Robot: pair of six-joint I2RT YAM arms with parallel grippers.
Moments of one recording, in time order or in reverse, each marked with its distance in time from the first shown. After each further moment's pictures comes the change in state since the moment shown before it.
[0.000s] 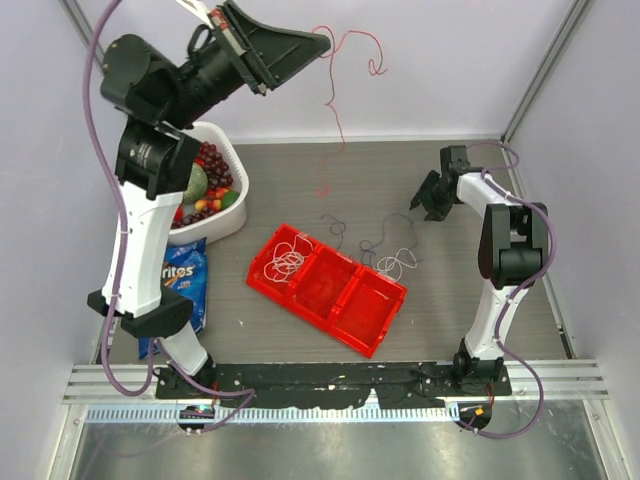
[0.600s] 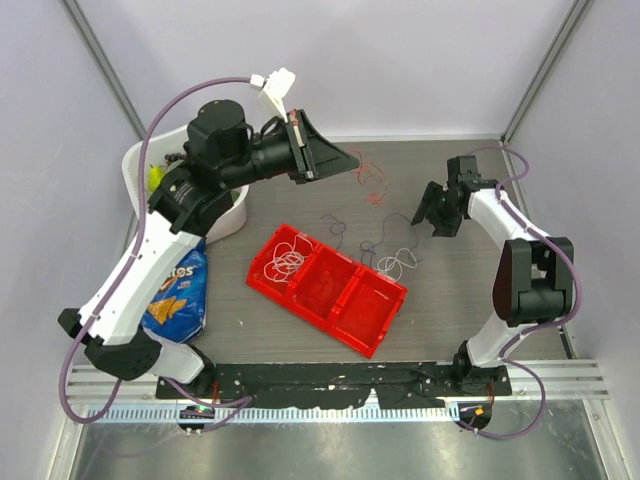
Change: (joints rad) left arm -0.169 -0.270 -0.691 -0.198 -0.143 0.044; right arm 0.017 -0.302 -0.185 -0.123 -0.041 -0.142
